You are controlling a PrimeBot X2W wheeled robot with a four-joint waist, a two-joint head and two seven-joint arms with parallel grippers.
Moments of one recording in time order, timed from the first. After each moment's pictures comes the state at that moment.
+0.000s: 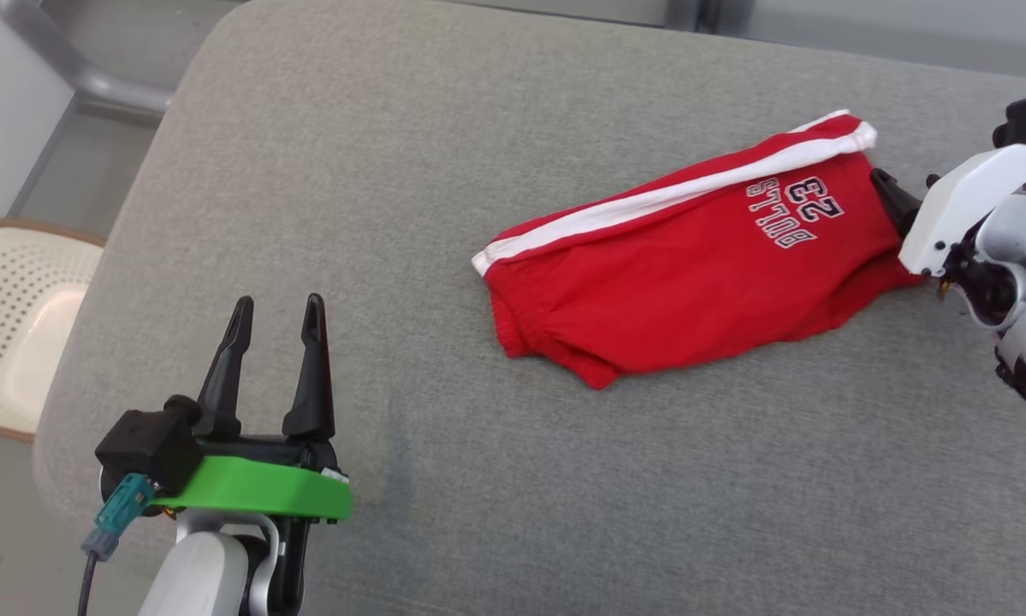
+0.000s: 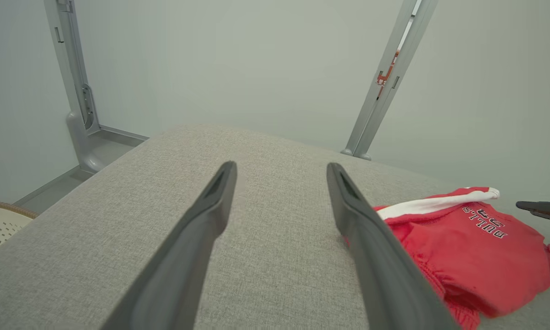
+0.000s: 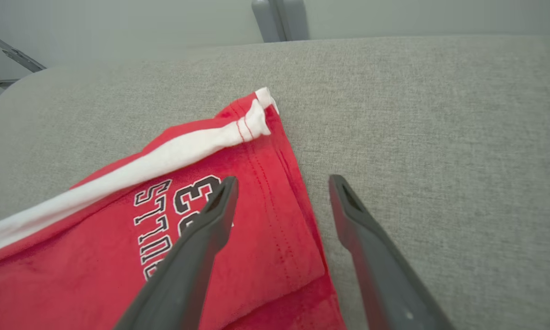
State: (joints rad) left arm -0.17 0.16 -0.26 0.08 -0.50 0.00 -0.26; right arm -0.98 -0.46 0.68 1.05 1.03 0.13 0.12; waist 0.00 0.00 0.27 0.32
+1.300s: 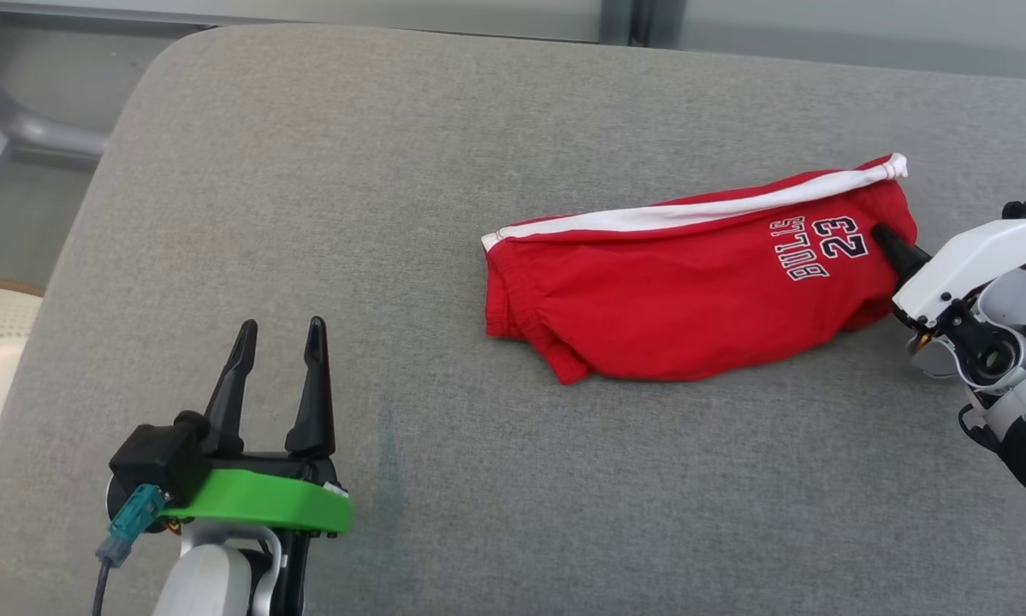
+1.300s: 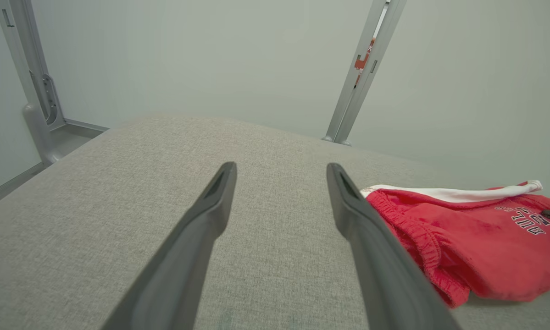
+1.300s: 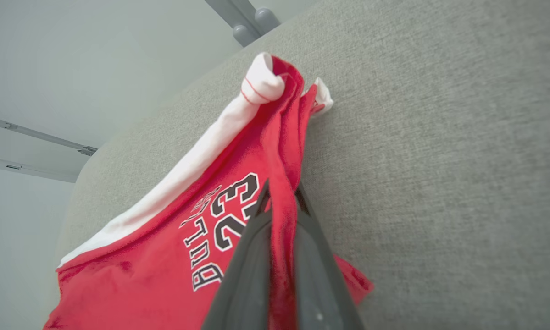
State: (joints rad) left arm -0.15 0.08 -0.15 0.17 -0.39 -0.10 -0.26; right arm -0.79 -0.48 0.62 0.88 1.38 0.13 0.07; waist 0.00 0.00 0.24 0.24
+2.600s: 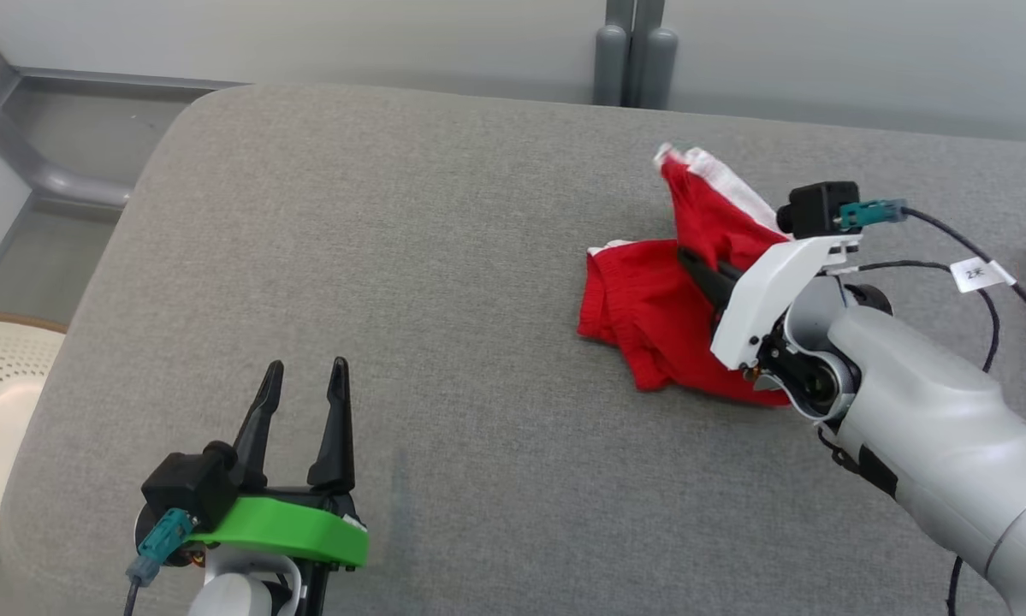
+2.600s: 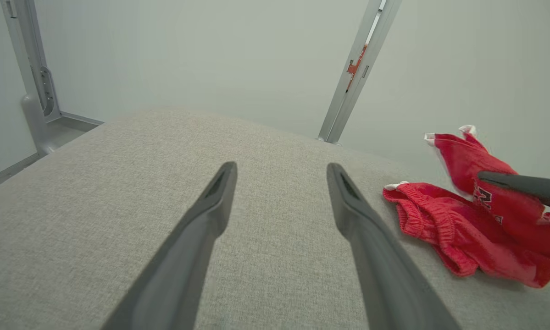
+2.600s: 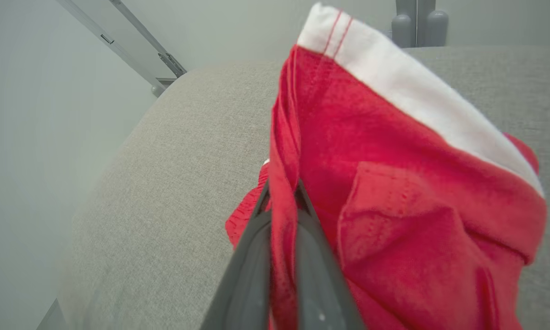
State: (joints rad) left arm -0.11 0.05 -0.16 0.23 -0.39 -0.11 -0.26; right arm -0.88 -0.35 1.00 0.77 1.29 0.13 -0.01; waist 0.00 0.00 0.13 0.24
